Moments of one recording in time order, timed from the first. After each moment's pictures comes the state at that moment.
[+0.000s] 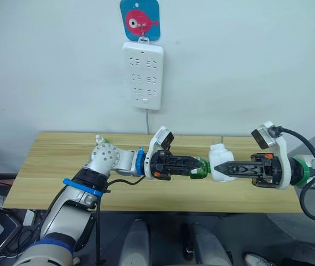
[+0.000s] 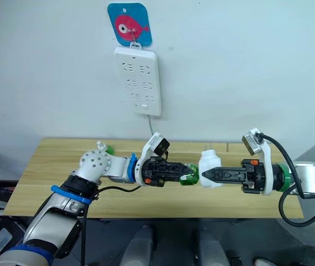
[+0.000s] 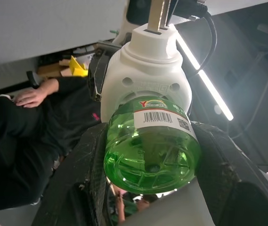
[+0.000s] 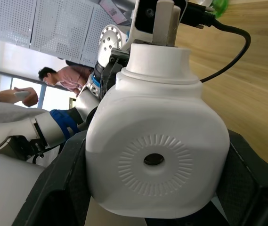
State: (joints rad) left arm -0.70 0.43 -0.27 0.30 -1.50 1.37 -0.82; right arm -0.33 -1.05 -0.05 -0.19 1.98 1.24 0.31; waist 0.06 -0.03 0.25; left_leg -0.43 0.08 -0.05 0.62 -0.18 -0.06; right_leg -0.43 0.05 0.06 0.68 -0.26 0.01
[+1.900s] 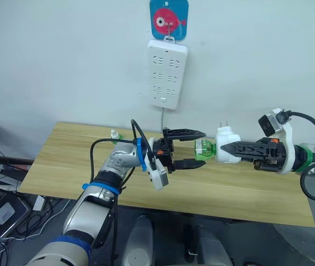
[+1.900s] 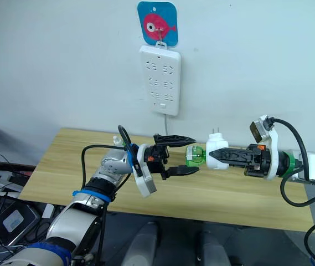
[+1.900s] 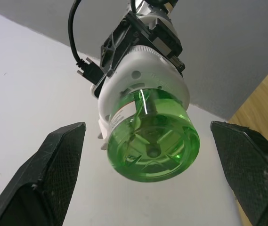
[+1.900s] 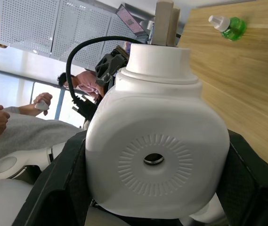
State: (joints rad) left arm -0.76 0.26 -0.23 0.72 0.22 -1.45 -0.74; right arm -0.44 -0.95 -0.11 0.00 1.95 1.34 0.34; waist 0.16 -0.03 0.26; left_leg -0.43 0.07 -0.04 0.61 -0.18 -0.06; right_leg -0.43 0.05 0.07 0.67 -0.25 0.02
